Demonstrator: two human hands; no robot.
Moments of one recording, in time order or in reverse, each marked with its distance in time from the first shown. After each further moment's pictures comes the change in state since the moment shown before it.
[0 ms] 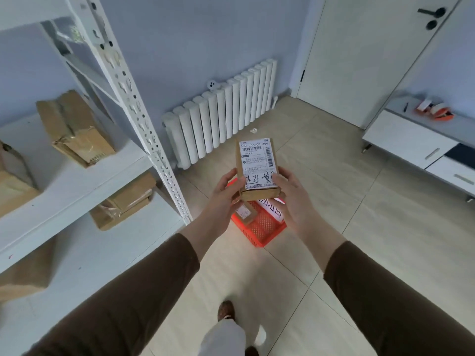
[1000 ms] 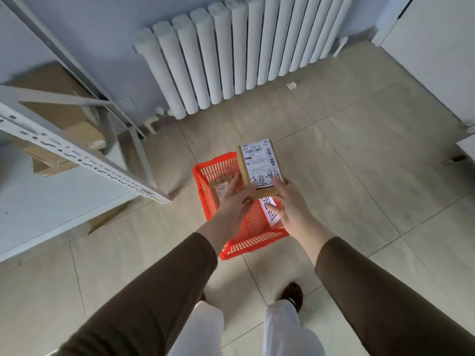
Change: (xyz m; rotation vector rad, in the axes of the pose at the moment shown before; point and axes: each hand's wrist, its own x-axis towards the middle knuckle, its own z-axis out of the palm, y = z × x) left_hand 0.371 -0.218 0.089 -0.429 0.444 -0.205; right_hand 0.423 0.111 -0.192 -0.207 -0.240 0.376
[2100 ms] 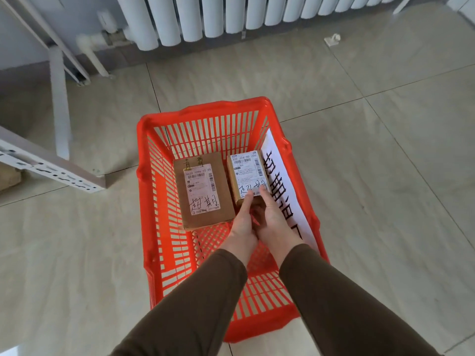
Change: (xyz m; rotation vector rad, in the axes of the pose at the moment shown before) left_hand 0.426 -0.279 -0.144 -0.512 0.172 -0.146; right_hand 0.397 0.320 -0.057 0.284 0.072 0.312
